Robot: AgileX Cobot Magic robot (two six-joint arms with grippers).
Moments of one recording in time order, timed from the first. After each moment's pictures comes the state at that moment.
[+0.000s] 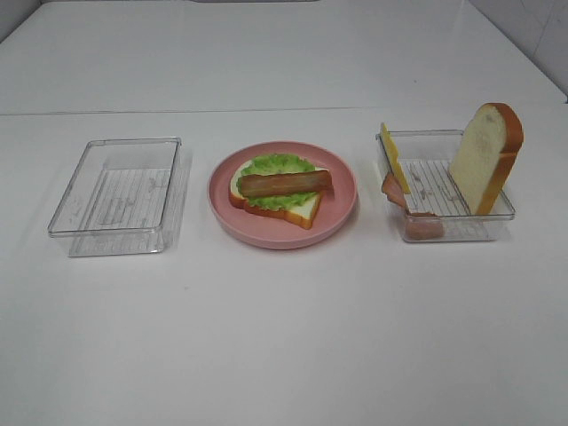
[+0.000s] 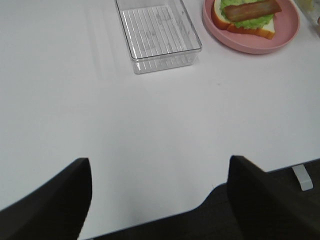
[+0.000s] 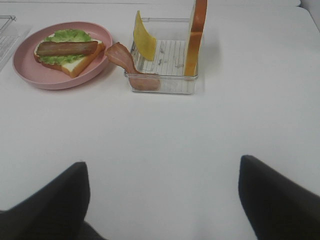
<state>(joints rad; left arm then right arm) -0.43 0.26 -0.67 0.11 1.18 -0.27 0.00 0.00 -0.50 0.10 1.07 -0.09</state>
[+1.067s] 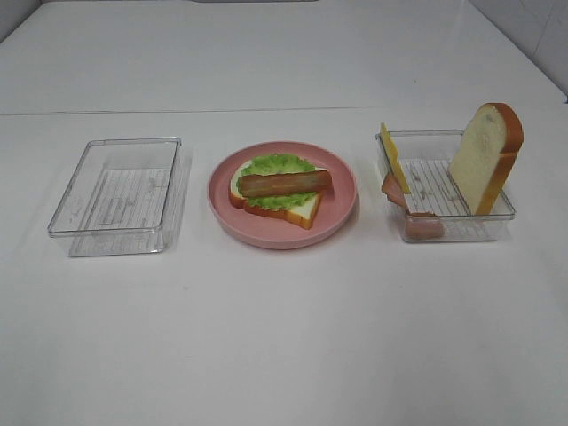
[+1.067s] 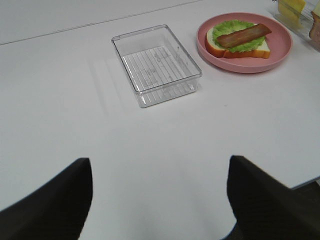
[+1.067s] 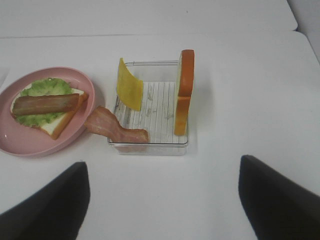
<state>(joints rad) -0.43 0.00 -0.50 0.13 1.06 -0.12 0.00 0.73 -0.73 0.10 0.65 -0.09</state>
